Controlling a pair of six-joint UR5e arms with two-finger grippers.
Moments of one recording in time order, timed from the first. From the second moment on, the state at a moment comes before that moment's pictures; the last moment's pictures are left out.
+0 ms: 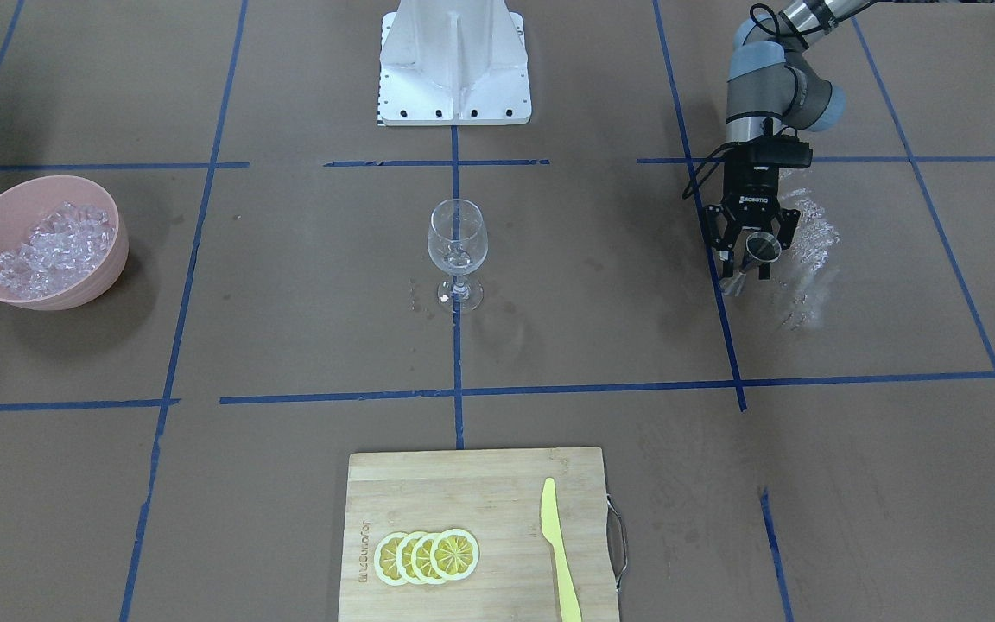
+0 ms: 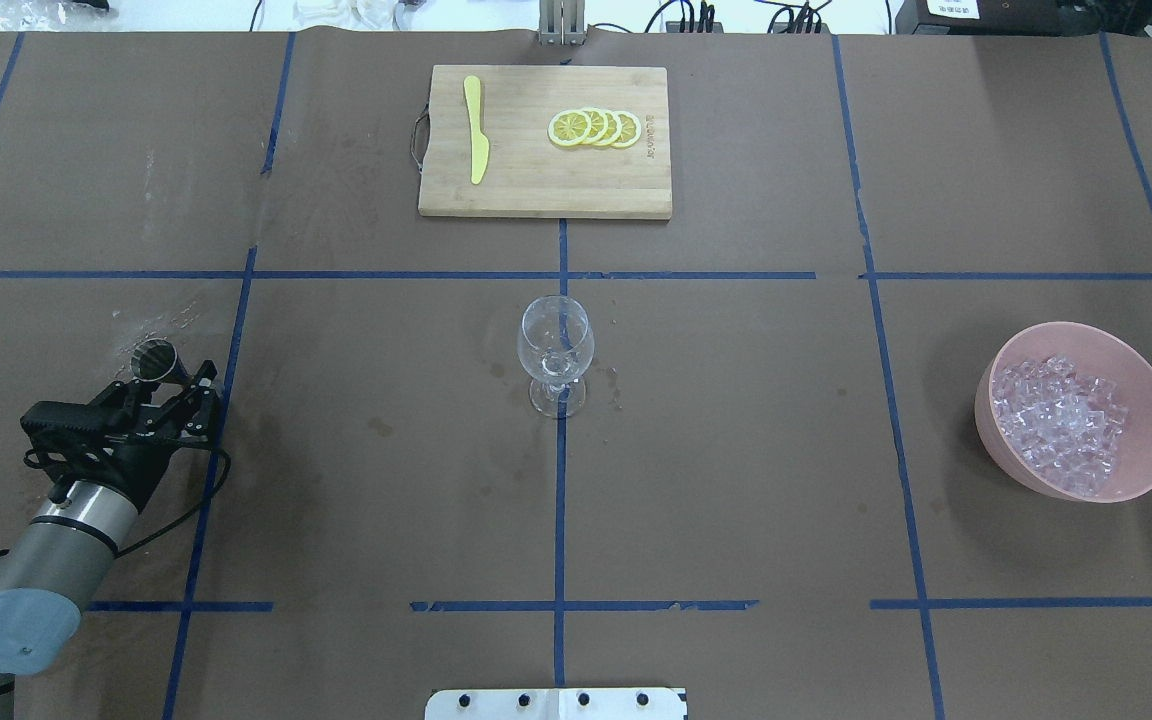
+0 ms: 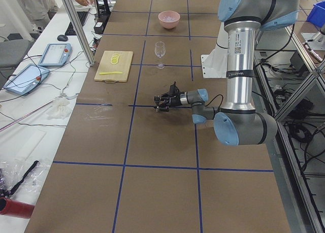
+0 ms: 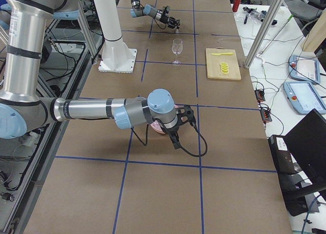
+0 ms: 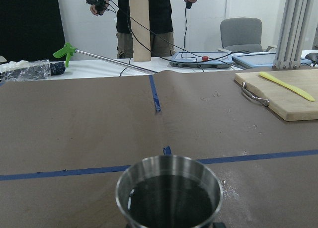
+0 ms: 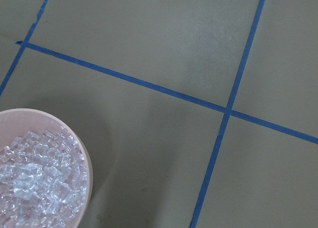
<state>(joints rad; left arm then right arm) -0.22 -1.52 -1.59 -2.78 -0.61 -1.14 1.56 -1.80 1.87 -1.32 2.41 -0.09</state>
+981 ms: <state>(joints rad) -0.22 -1.52 -1.57 -2.78 -0.61 -1.16 1.56 -1.80 1.87 -1.32 2.41 -0.09</state>
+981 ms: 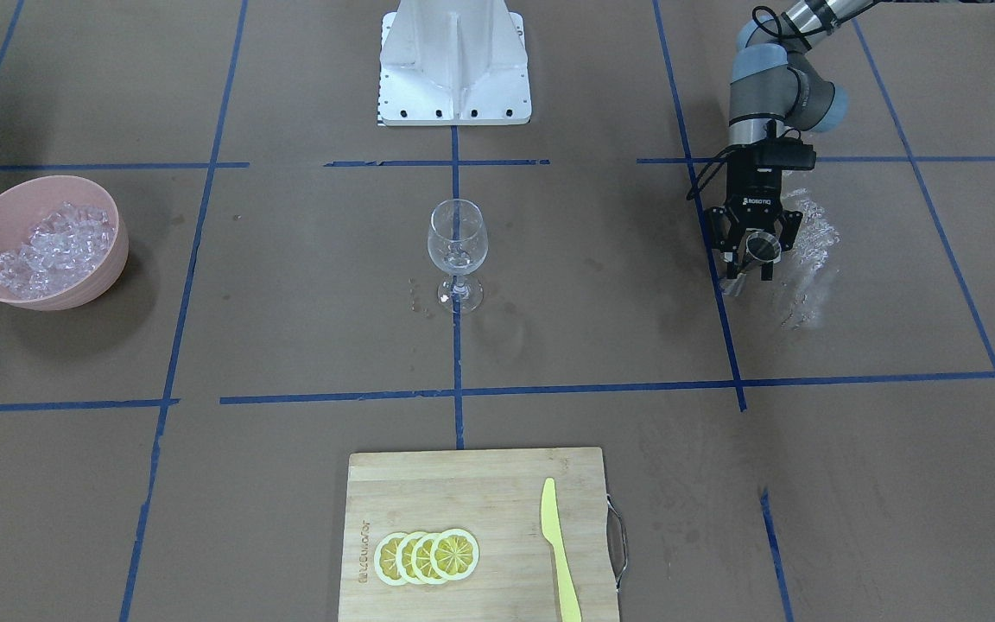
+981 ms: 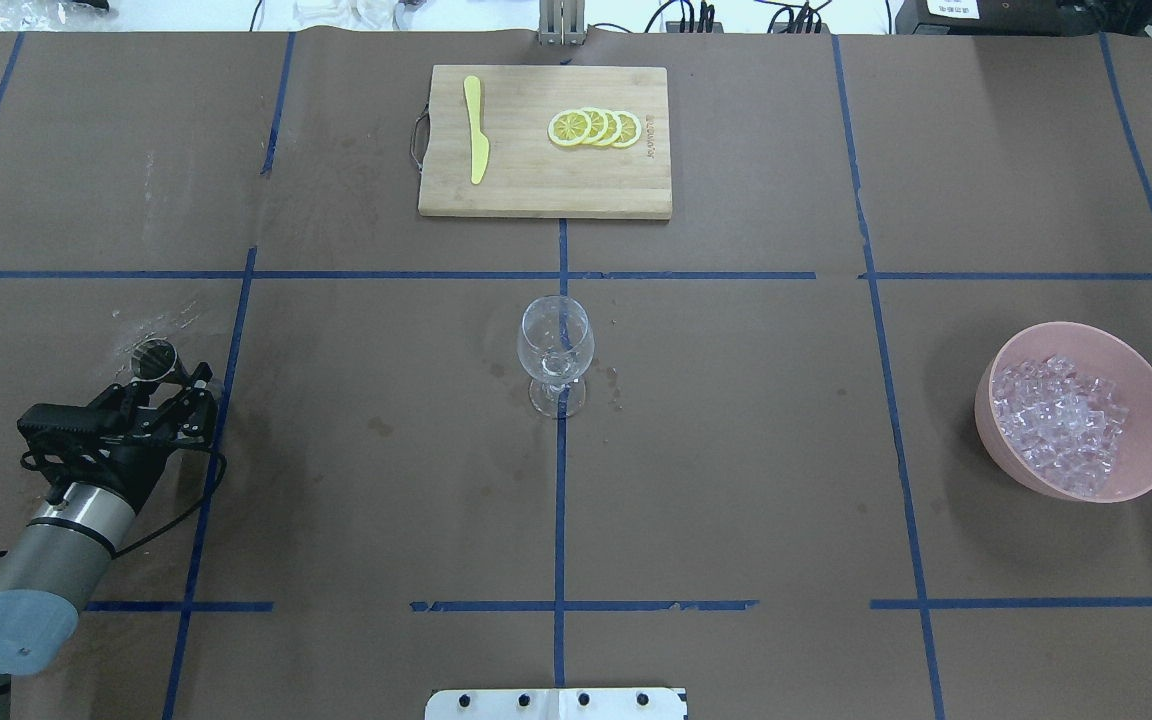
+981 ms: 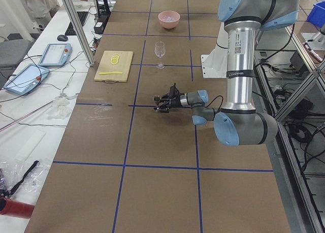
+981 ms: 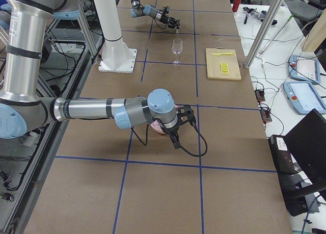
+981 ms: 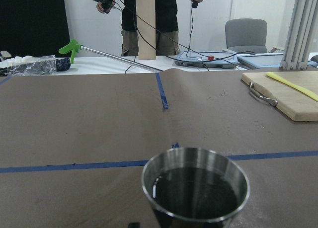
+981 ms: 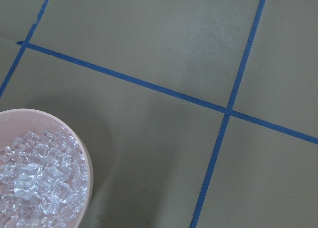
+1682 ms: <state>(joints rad) -0.22 -1.52 -1.57 -2.78 -0.61 -1.16 1.56 -1.80 1.87 -1.32 2.41 -0.08</state>
